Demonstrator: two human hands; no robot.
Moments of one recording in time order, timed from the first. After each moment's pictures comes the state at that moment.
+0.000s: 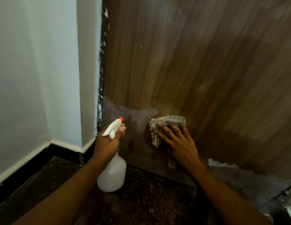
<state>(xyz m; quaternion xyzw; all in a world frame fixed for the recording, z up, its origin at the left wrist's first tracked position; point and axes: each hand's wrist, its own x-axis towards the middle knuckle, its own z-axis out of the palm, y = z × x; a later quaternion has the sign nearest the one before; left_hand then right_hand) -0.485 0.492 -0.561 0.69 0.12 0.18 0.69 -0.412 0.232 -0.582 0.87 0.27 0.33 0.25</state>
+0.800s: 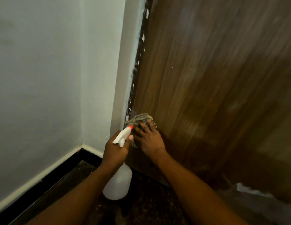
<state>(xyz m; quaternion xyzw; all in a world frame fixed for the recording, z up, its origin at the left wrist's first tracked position) -0.499 0.543 -0.556 0.73 0.13 0.23 0.63 -0.387 0.433 -0.553 0.86 0.37 0.17 0.29</state>
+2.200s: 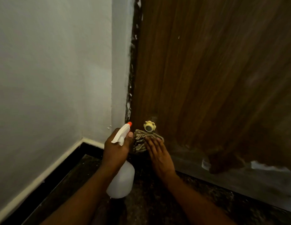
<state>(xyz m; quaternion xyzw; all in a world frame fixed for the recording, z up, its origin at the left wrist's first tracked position) -0.491 0.570 -0.598 0.73 0.09 0.21 0.65 -0.407 0.405 -0.696 0.90 0.28 0.20 0.27</state>
